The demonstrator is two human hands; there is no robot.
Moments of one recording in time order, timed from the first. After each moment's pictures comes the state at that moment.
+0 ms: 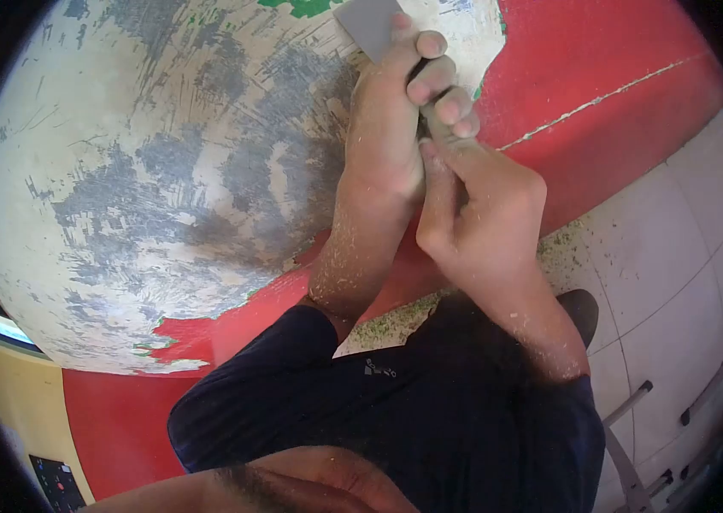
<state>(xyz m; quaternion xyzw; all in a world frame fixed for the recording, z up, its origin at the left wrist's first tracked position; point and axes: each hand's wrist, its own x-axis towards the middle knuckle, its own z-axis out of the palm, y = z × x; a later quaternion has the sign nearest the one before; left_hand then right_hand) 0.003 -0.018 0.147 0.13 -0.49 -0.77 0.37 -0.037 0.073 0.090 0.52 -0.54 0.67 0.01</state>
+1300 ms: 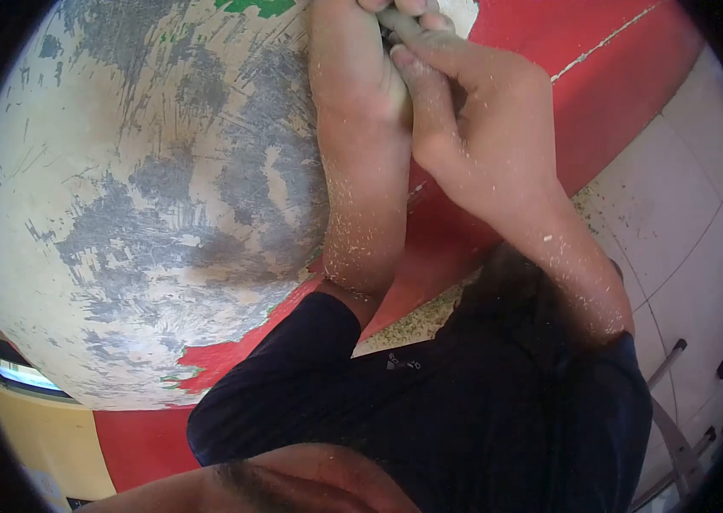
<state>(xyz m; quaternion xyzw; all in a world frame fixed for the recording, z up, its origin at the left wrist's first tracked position) -0.013 -0.034 0.150 0.10 -0.50 -0.78 0.37 -0.046 0.057 0.099 0.46 -0.50 0.74 -0.01</state>
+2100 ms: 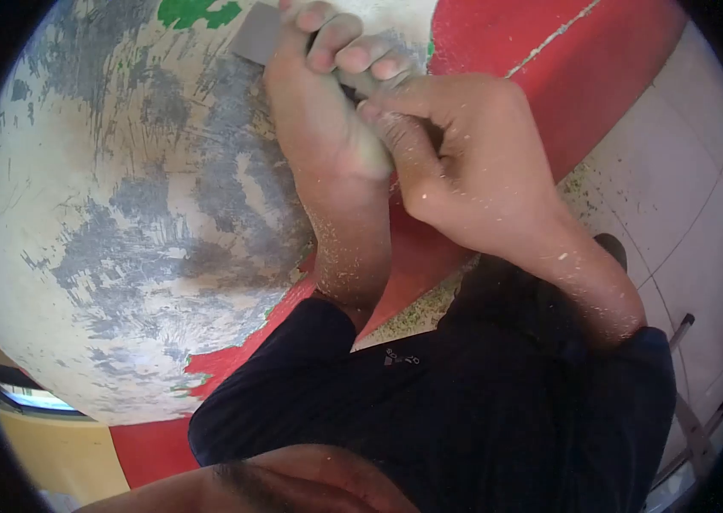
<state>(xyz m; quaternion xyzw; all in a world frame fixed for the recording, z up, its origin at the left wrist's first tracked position) 0.009 -0.008 0.146 0.12 -0.44 -0.80 0.40 -0.040 0.076 0.087 0.47 -0.47 0.74 -0.12</state>
